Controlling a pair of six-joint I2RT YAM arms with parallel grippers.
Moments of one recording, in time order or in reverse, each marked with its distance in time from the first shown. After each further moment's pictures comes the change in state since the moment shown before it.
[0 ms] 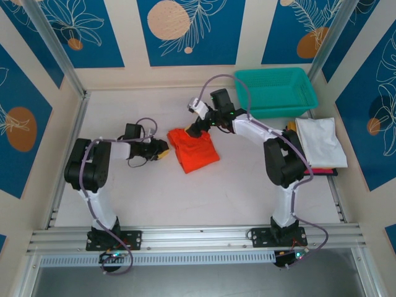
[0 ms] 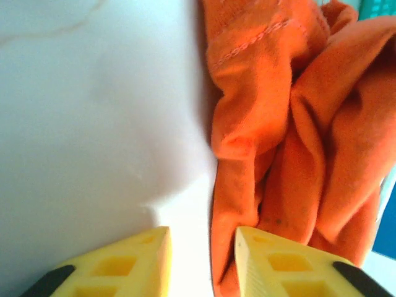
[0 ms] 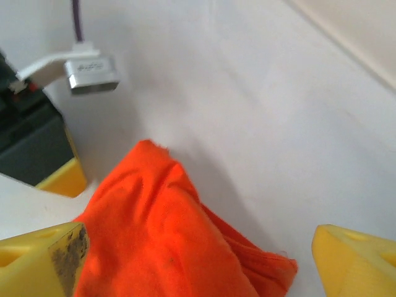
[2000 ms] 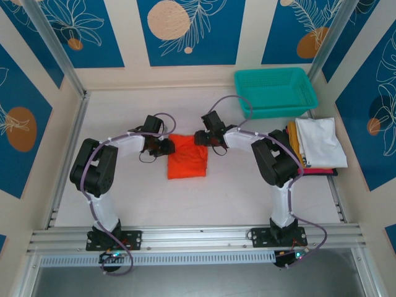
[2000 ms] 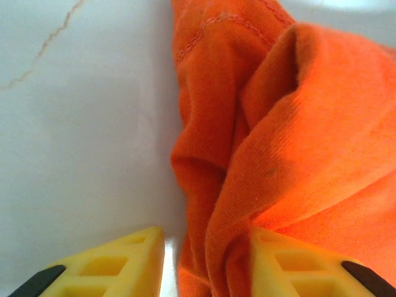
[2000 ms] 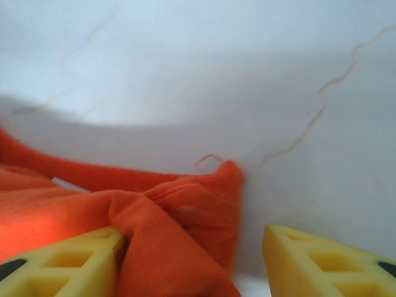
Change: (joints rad) left arm -0.208 0.013 0.249 -0.411 -0.482 0.288; right arm 0.094 0.092 -0.121 -0.084 0.522 0.830
